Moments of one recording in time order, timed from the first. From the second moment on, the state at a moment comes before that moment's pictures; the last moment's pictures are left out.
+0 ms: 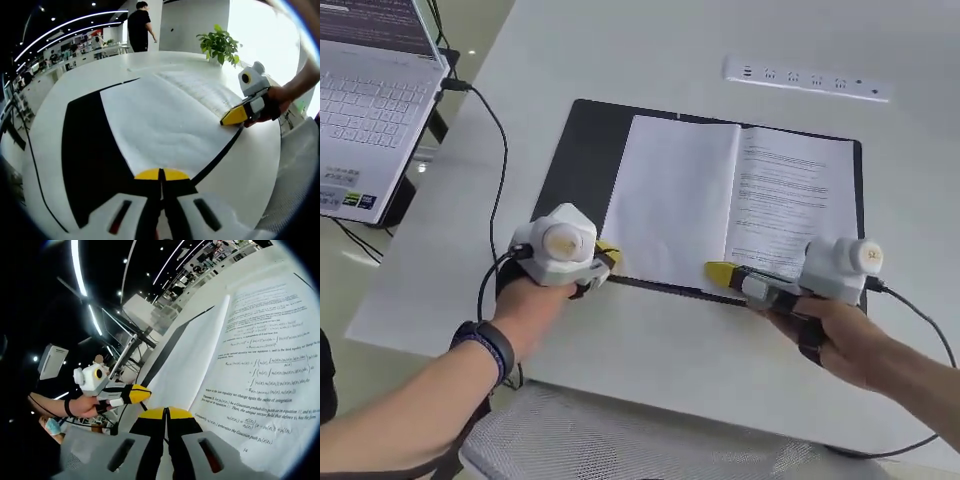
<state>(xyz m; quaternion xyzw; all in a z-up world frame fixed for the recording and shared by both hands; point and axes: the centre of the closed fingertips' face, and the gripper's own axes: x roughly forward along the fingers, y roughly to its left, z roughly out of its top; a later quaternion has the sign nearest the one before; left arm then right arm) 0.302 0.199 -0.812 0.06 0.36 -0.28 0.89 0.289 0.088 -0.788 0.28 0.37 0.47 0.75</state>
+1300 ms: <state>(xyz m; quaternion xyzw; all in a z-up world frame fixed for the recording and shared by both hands) 0.294 0.198 -0.791 0.06 0.35 -0.29 0.89 0.297 0.040 -0.778 0.24 0.35 0.42 0.80</state>
